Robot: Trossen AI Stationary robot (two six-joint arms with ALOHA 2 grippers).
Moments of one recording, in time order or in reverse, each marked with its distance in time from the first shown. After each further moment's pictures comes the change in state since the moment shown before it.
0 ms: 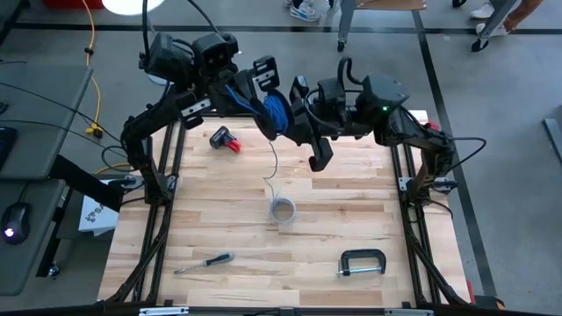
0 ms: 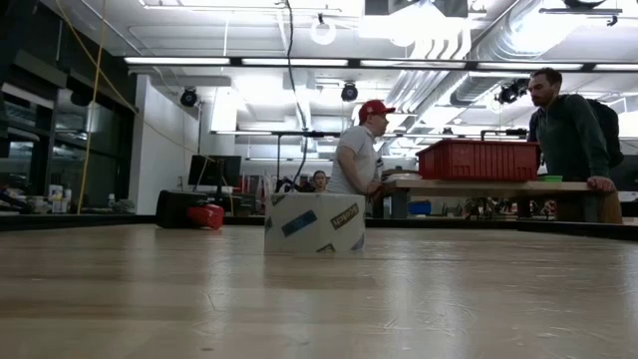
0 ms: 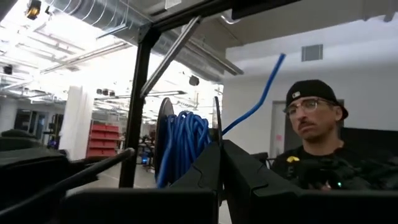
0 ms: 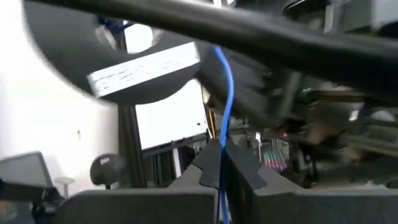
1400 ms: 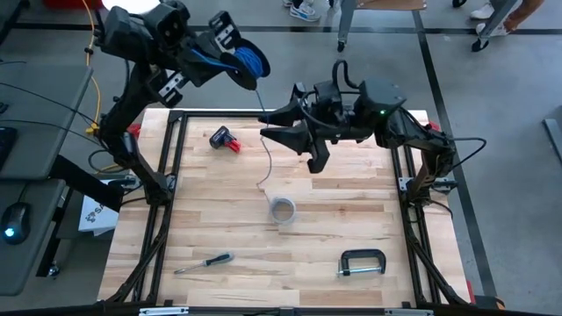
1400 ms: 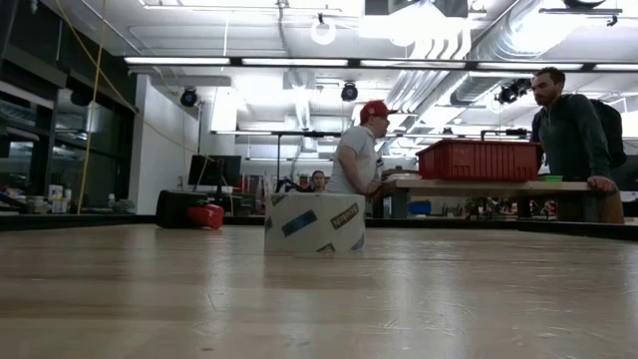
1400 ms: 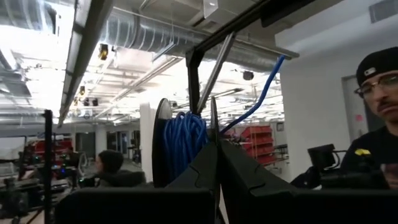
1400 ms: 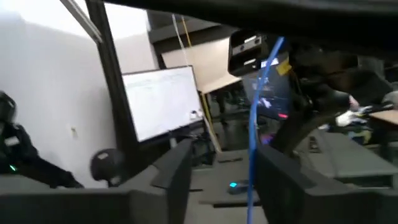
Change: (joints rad) left arm 0.192 -0.137 0.001 -0.212 -0.039 0.263; right arm 0.023 -0.004 -0.001 -0.070 0.055 0.060
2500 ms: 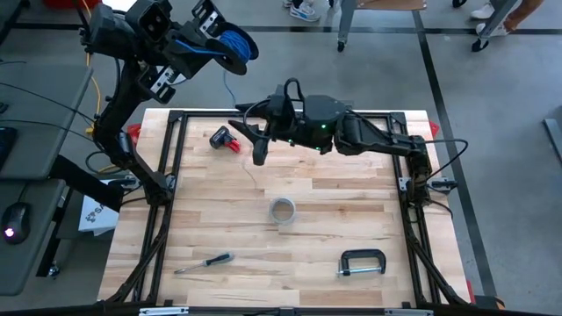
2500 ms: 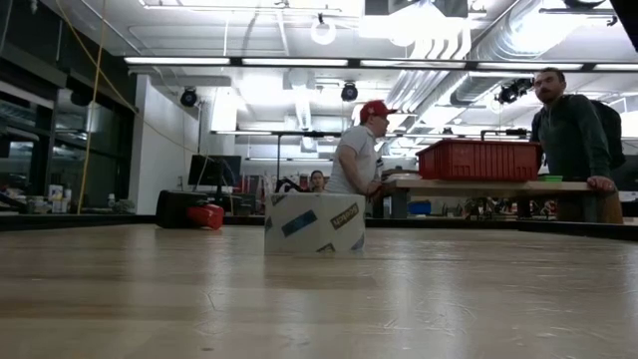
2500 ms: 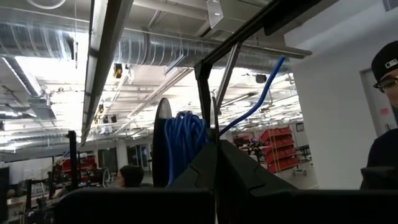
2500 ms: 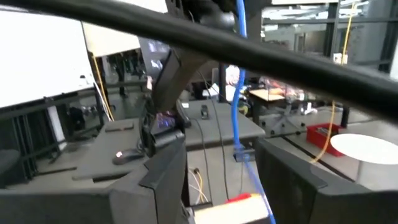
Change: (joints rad) left arm 0.030 -0.029 -0.001 0.009 -0.036 0.068; right arm -0.037 0.165 0.001 -0.016 0.382 -0.198
